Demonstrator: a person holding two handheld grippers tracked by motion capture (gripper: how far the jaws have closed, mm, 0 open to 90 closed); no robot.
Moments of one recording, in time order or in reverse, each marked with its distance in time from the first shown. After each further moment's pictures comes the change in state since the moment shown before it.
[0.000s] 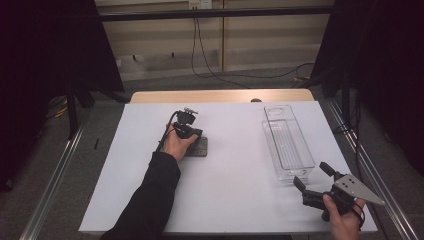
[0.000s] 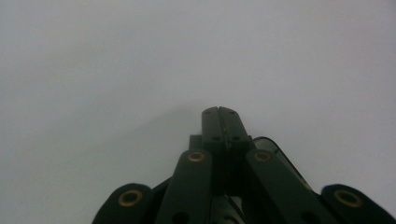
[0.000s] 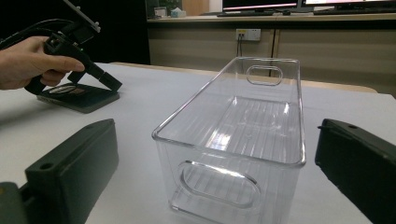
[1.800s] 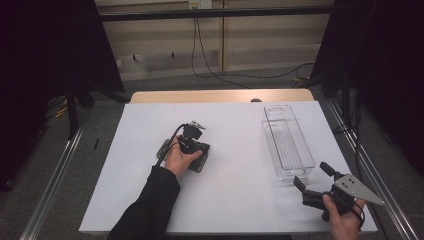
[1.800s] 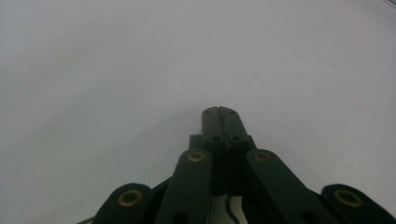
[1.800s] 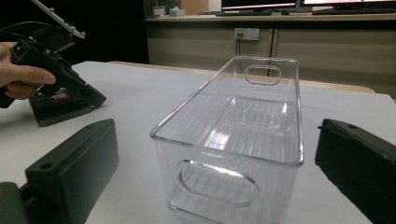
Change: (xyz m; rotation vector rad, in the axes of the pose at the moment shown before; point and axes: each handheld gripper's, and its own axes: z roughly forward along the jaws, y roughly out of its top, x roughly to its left) left arm -0.041 -0.029 -0.012 0.034 -0.119 0.104; right arm 0.000 0.000 0.000 0.003 -0.006 -0.005
